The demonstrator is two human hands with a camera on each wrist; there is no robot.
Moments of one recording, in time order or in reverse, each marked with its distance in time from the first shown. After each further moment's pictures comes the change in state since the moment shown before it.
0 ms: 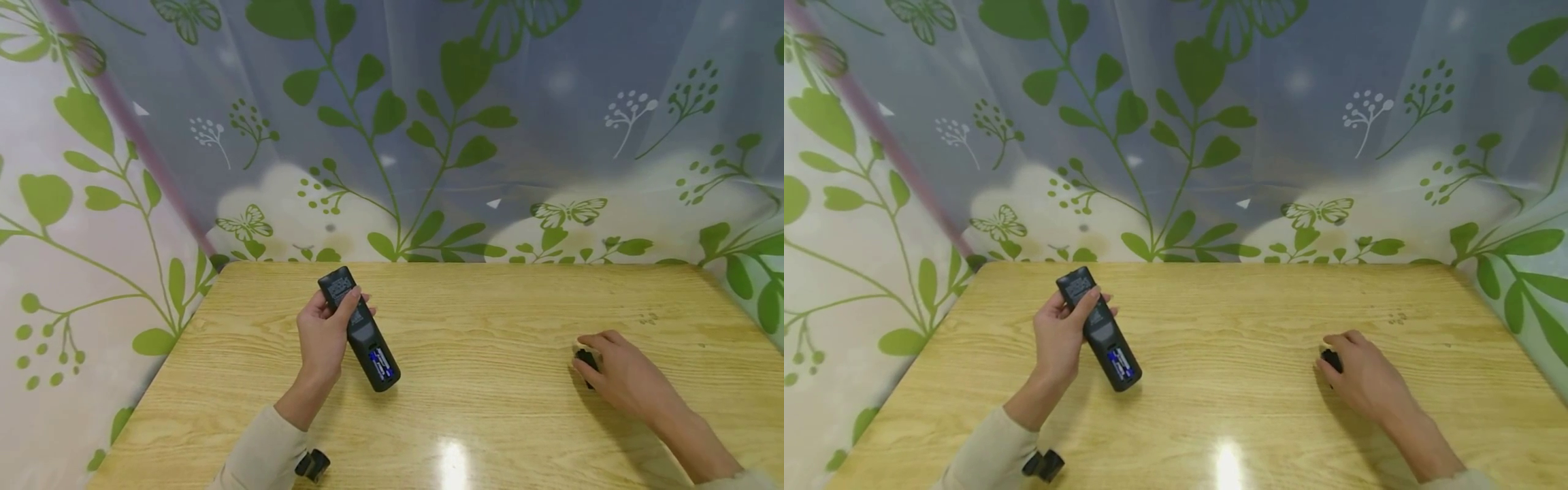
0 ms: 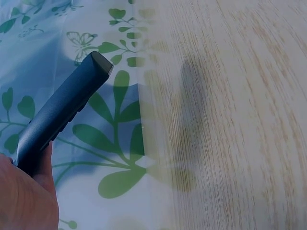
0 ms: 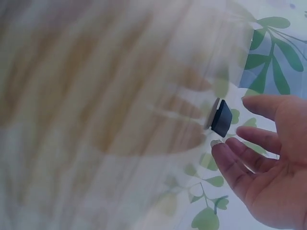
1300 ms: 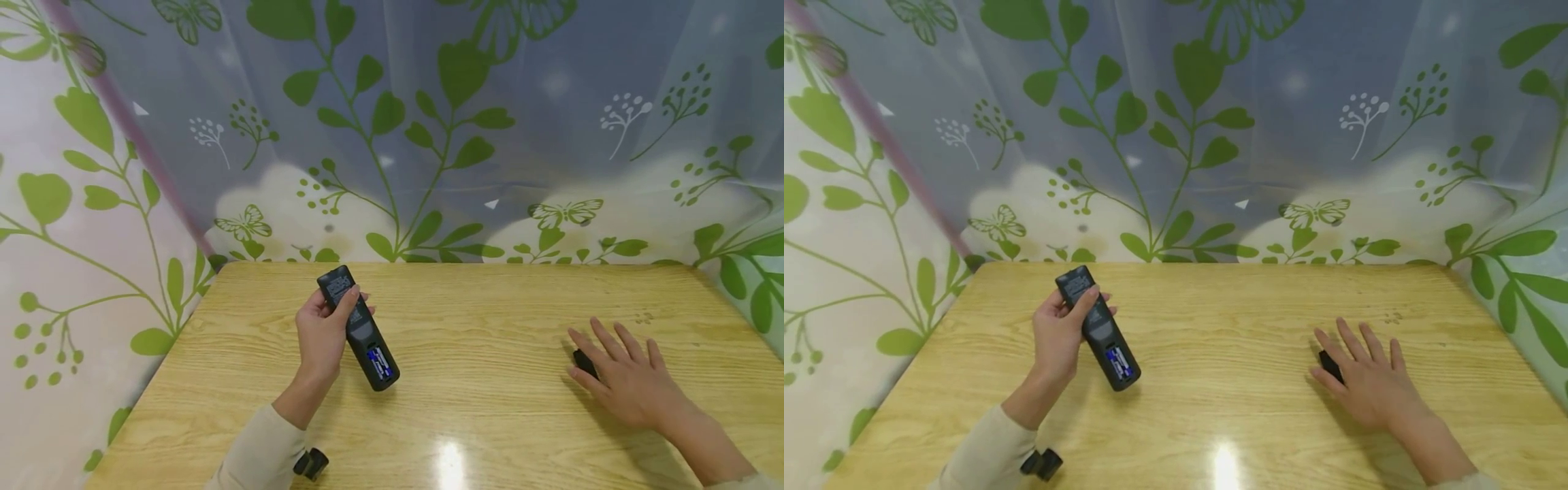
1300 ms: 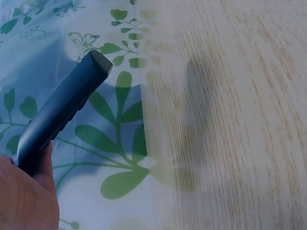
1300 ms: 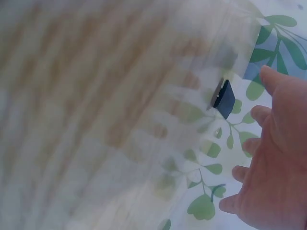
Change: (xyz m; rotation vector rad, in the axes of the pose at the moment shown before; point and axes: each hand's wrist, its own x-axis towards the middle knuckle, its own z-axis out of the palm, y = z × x) left_hand 0.001 0.001 0.000 0.033 -0.012 -0.004; right_hand -0.015 0.011 0.002 -0.157 -0.100 -0.015
